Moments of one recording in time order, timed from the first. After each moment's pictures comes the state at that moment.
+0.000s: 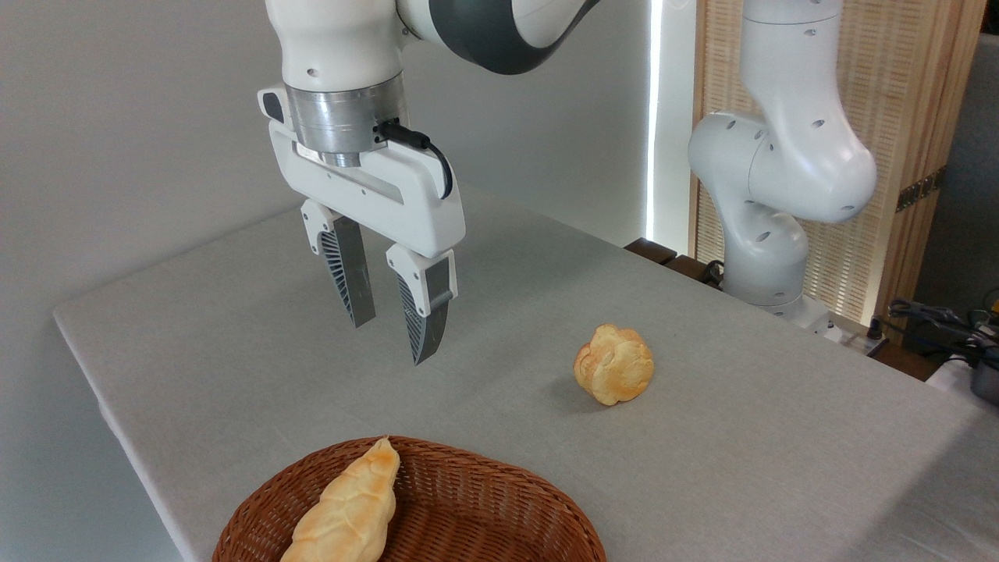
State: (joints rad) arm -0.04 0.02 0.03 -1.72 -0.08 1.78 0.65
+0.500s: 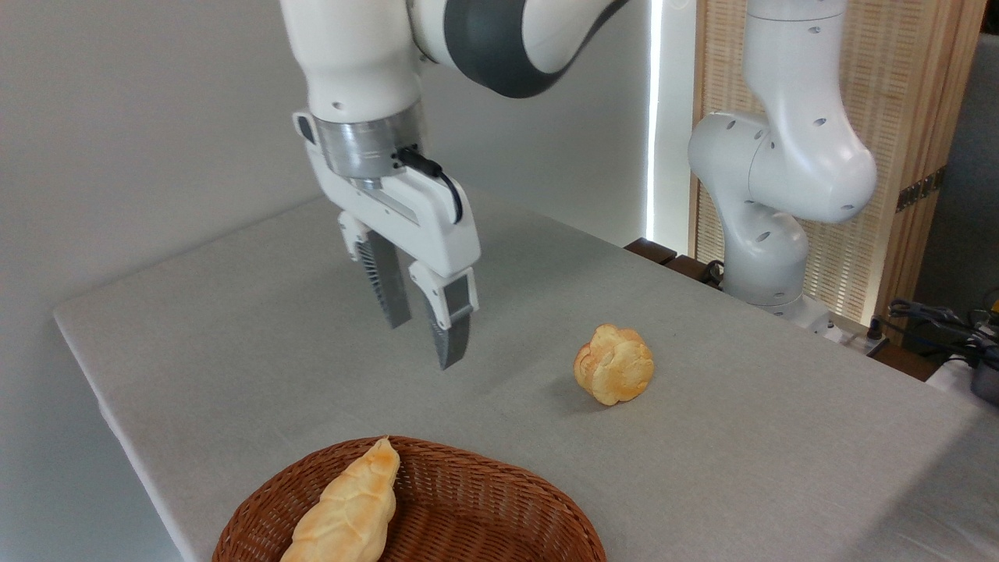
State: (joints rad) arm -0.04 -0.04 0.01 -1.85 -0.08 1.78 0.78
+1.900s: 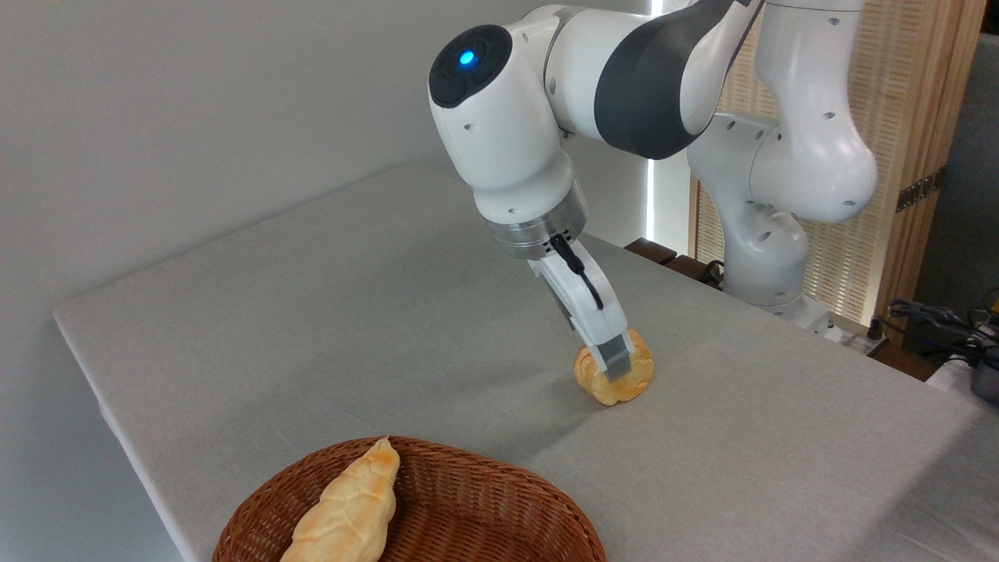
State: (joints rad) arm -0.02 -0.21 0.12 -2.20 0.00 1.63 1.22
